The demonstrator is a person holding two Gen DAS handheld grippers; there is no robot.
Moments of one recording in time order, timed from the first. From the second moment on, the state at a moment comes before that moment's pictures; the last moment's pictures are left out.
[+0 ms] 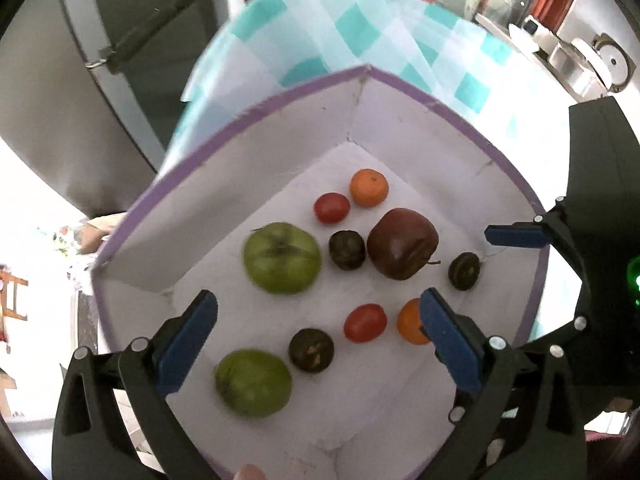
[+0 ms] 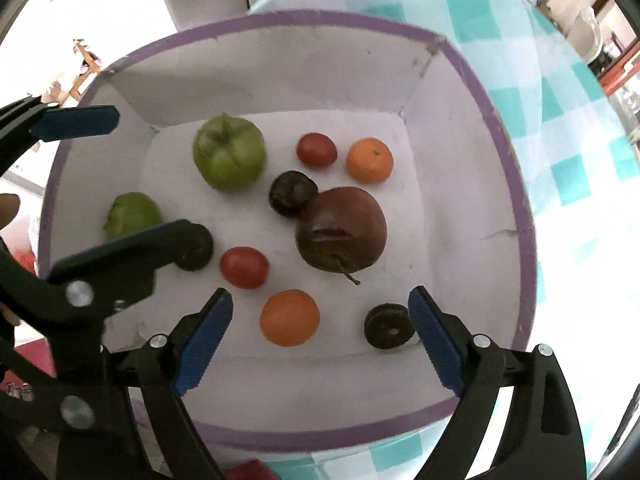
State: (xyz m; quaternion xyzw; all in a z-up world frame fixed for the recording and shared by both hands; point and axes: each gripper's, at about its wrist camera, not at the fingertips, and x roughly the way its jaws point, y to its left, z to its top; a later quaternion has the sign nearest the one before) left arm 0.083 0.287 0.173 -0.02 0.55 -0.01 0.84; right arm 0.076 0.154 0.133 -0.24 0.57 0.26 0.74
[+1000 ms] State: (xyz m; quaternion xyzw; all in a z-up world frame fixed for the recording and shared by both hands) left arm 0.021 0.300 0.249 -0.03 0.50 0.13 0.86; right arm 0.072 0.159 0.202 -0.20 0.49 0.25 0.81
